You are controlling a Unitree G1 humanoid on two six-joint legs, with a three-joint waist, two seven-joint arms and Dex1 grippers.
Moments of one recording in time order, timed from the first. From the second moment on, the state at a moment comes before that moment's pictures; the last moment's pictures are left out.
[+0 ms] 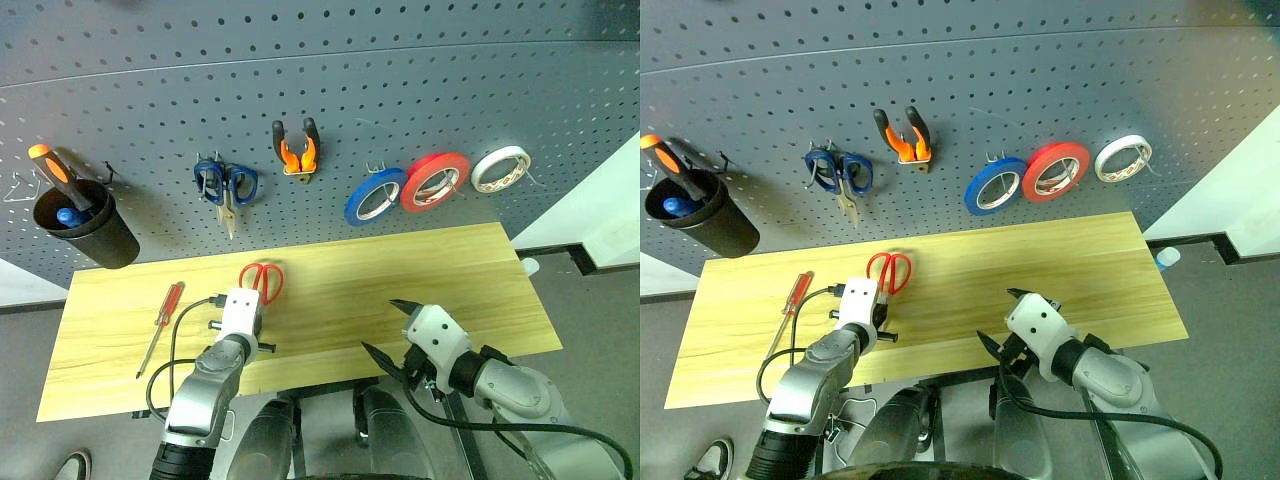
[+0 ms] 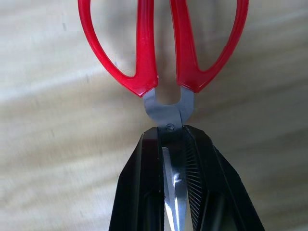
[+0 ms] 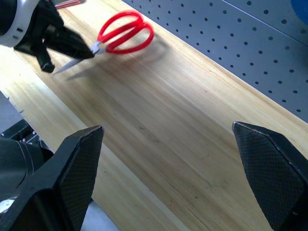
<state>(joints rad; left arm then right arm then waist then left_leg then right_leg) 0.02 0.15 -0.11 -0.26 -0.02 0.74 -0.05 0.24 -0.58 0.16 -0.78 0.09 0.56 0.52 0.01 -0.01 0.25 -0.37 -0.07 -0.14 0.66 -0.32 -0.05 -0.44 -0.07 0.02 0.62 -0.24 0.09</state>
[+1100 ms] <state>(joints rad) 0.08 0.56 -0.21 0.03 0.50 -0.74 0.18 0.16 -0.59 0.13 -0.64 0.06 0.47 0.54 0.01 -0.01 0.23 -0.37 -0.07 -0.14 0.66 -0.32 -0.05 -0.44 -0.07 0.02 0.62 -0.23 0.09</state>
